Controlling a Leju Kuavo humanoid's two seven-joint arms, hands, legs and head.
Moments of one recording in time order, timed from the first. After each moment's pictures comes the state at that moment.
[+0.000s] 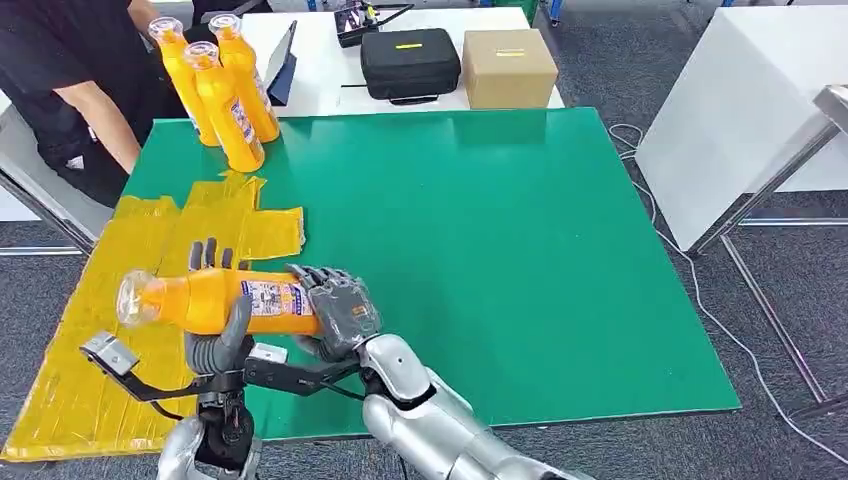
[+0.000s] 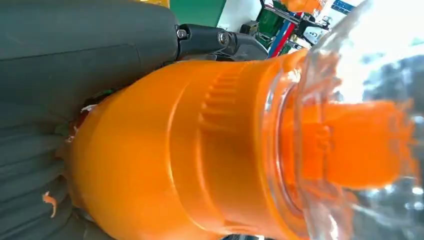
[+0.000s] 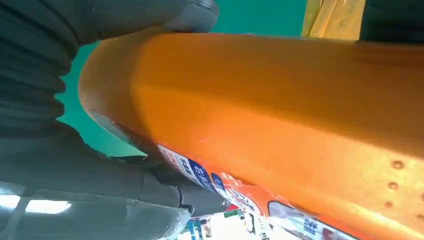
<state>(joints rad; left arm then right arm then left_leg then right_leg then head) -0.10 -0.23 -0.14 -1.39 0.48 -0.07 -0.46 -0.48 0.36 0.73 -0.80 1.00 -0.40 0.01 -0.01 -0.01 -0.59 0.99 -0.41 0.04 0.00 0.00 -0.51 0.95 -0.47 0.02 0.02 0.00</state>
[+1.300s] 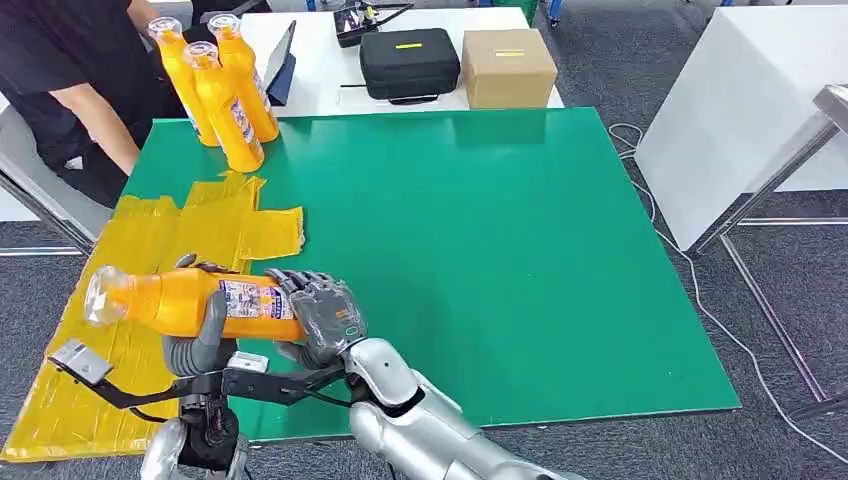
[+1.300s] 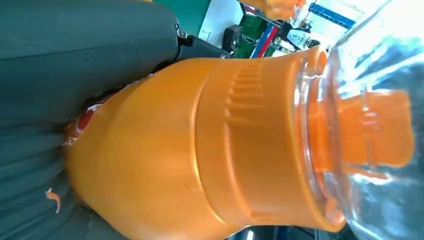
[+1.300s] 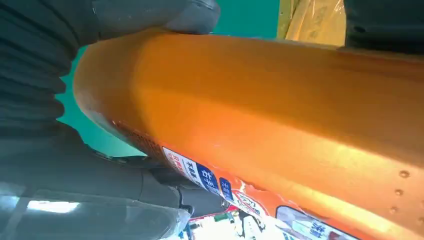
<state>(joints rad) -0.09 -0.24 -0.09 -1.46 0.47 -0.10 -0.44 -0.49 0.37 0.82 -0.84 0.94 -0.37 0.06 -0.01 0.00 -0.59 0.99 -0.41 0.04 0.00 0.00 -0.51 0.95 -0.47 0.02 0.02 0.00</state>
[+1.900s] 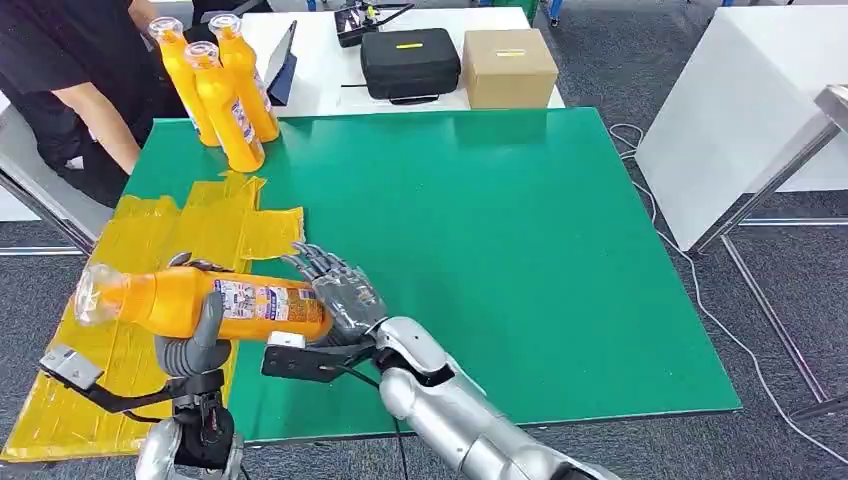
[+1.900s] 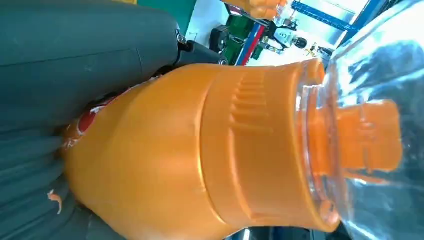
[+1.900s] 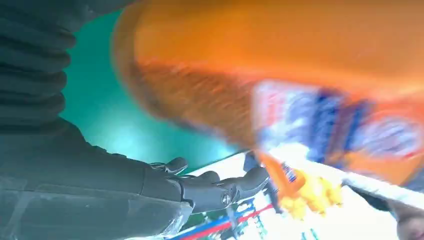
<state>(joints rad) -0.08 -0.26 -0.04 -1.48 0.43 -0.16 -0.47 -0.46 0.29 0.63 -0.95 0.84 -0.25 -0.17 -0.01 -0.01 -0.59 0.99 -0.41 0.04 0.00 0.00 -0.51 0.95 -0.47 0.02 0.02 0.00</state>
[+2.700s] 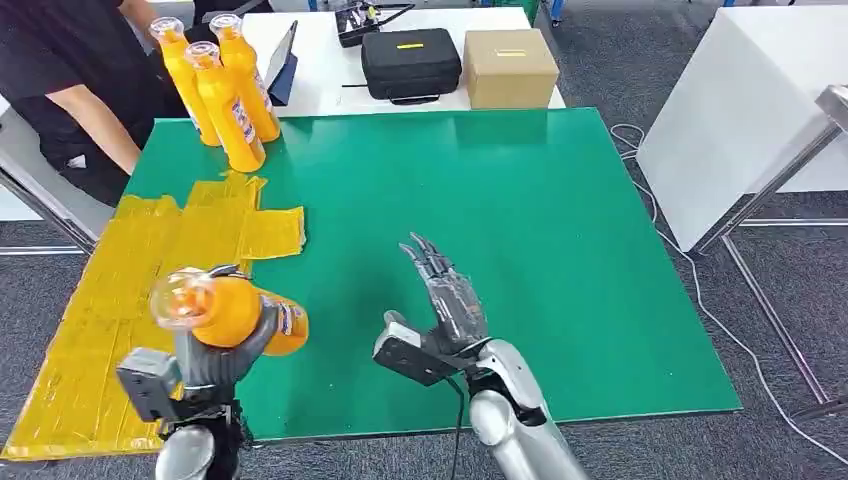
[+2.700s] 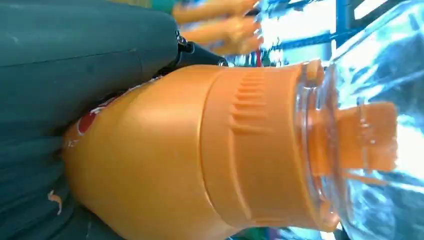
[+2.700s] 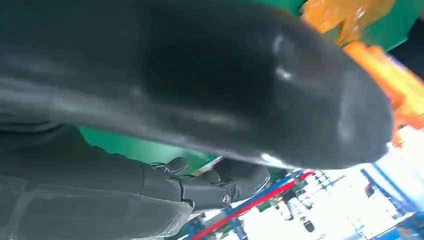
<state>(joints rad) -0.06 -0.24 -0.14 -1.47 -0.25 0.23 -0.54 -0.13 0.14 0.34 -1.43 0.86 -0.19 -0.19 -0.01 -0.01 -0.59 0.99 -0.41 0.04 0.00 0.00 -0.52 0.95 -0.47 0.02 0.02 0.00</state>
